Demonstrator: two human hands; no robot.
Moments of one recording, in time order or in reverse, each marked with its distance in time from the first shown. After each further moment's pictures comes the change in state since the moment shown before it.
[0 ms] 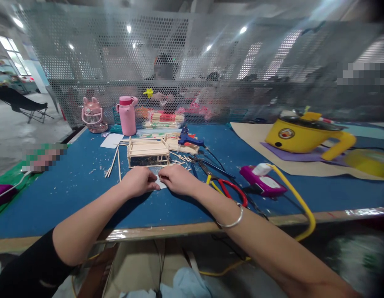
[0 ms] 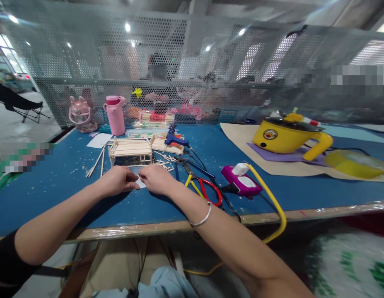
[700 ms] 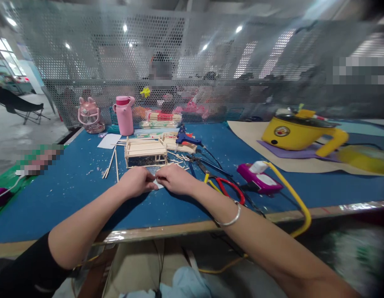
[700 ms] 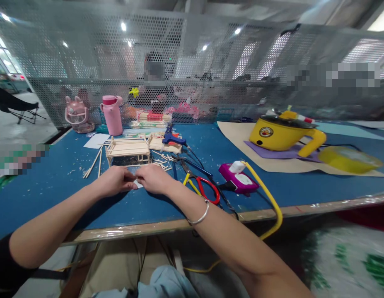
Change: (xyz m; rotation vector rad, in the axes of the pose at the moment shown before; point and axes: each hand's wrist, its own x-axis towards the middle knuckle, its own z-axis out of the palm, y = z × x) left_hand 0.000 0.001 -0.002 0.040 -0.047 -0.010; right_hand 0.003 -0.004 -0.002 -0.007 -0.020 -0.010
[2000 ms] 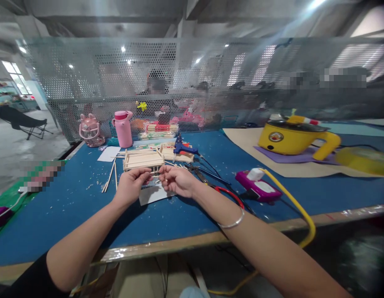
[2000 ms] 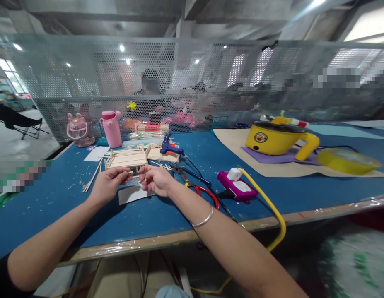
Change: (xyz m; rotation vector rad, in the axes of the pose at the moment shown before) left_hand 0.009 0.006 0.008 -1.140 0.555 -0.209; right_hand 0.002 0.013 -0.007 1.717 0.124 0.554
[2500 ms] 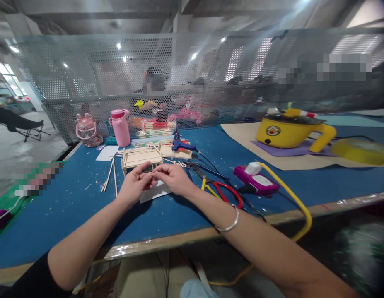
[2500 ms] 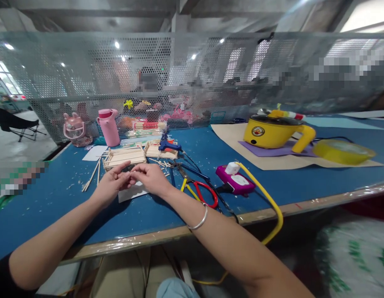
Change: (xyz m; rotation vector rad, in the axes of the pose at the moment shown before) left_hand -0.005 0.006 0.005 -0.078 -0.154 -0.174; right_hand -0.006 0.003 0.011 -0.851 0.157 -0.592
